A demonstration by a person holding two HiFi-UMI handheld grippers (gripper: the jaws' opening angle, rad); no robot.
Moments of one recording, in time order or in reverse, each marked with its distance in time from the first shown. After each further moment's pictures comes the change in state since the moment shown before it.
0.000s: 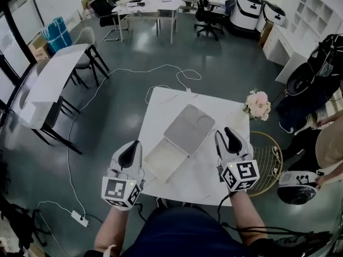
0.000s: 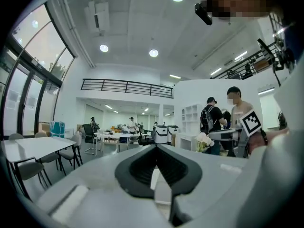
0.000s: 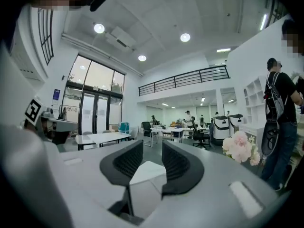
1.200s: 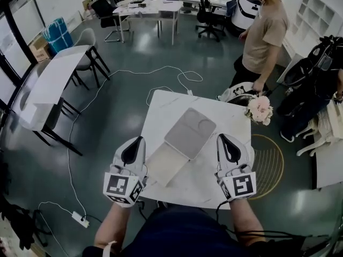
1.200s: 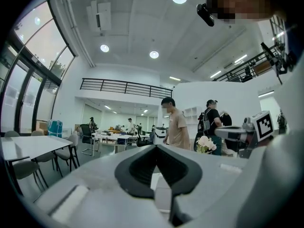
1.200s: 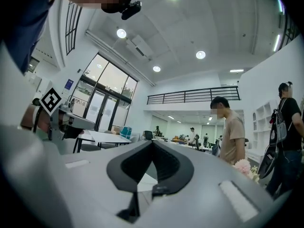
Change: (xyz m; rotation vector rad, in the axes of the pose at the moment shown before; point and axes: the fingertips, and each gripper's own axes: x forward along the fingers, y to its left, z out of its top) left arm 0.032 0.002 0.016 -0.013 -0.027 -0.017; right arm -0.006 0.025 0.040 -0.210 -0.153 0.046
